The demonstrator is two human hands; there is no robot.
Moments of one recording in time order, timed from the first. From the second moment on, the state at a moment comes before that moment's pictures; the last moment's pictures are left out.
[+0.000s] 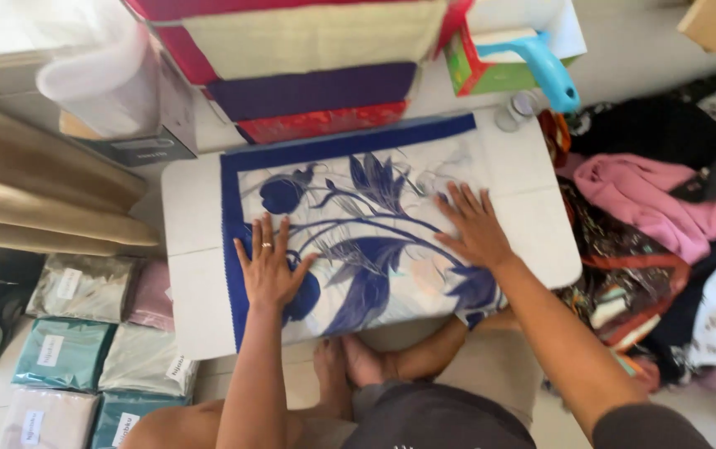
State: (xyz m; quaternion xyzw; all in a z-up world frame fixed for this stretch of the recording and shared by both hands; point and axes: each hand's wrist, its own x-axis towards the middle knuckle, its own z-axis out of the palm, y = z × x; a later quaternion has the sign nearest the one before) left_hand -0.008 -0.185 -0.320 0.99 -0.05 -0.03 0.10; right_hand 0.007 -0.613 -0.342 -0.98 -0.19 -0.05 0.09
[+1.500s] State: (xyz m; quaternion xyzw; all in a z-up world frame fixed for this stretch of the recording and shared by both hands) left_hand 0.036 -0.116 -0.377 0.96 -0.09 -0.23 0.11; right_hand -0.081 -0.563 -0.120 -0.95 0.05 -0.28 0.11
